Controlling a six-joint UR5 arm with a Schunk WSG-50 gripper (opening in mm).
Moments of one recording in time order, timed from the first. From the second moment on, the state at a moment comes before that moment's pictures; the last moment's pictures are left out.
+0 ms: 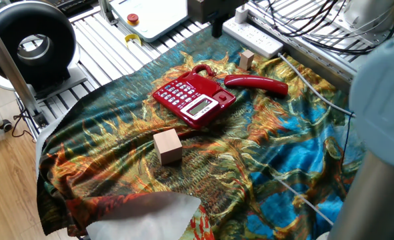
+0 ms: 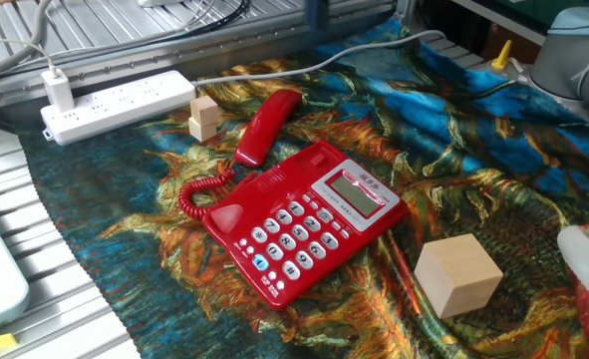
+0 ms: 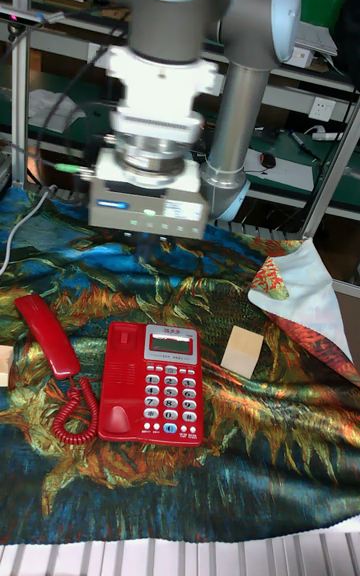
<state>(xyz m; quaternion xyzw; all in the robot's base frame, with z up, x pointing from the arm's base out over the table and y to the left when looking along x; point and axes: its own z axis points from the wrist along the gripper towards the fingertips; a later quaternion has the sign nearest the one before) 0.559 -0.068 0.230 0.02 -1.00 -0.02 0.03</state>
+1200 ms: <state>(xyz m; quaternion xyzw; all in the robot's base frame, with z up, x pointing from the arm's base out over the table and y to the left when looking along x) 0.553 -0.136 0.222 0.08 -1.00 0.00 0.03</state>
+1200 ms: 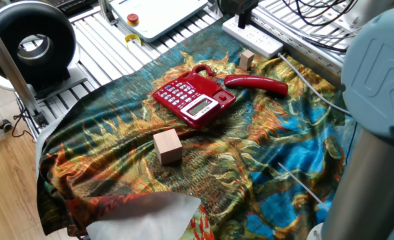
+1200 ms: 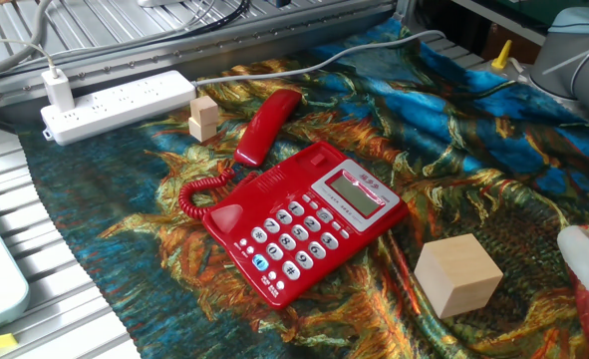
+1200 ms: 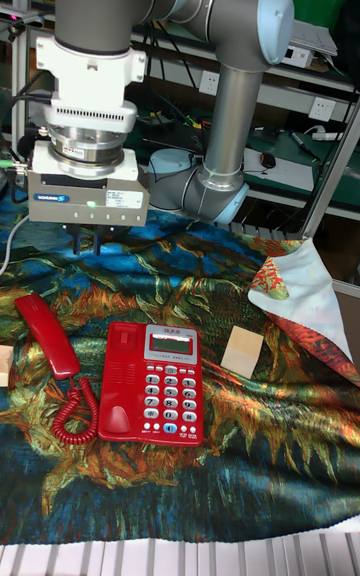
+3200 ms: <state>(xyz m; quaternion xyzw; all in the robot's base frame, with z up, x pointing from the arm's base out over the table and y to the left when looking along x) 0.560 -0.161 0.211 0.04 -1.00 0.00 0.03</state>
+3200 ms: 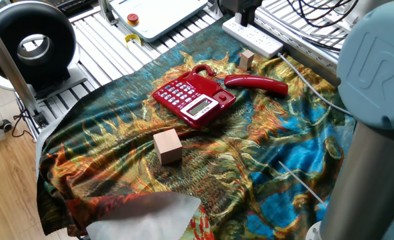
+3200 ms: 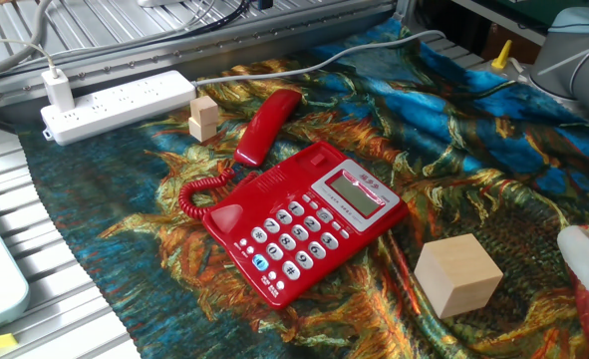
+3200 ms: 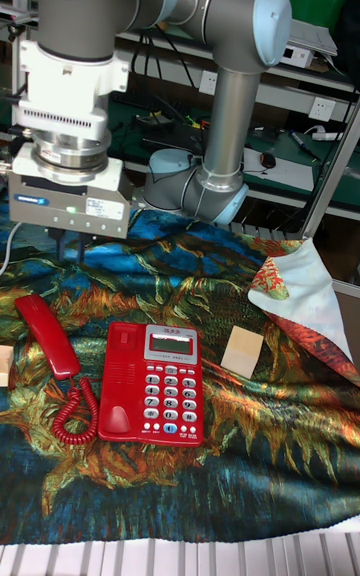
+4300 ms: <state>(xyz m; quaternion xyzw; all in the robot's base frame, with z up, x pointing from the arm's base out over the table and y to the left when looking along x) 0.570 -0.147 0.200 0.20 -0.98 -0.04 -0.02</state>
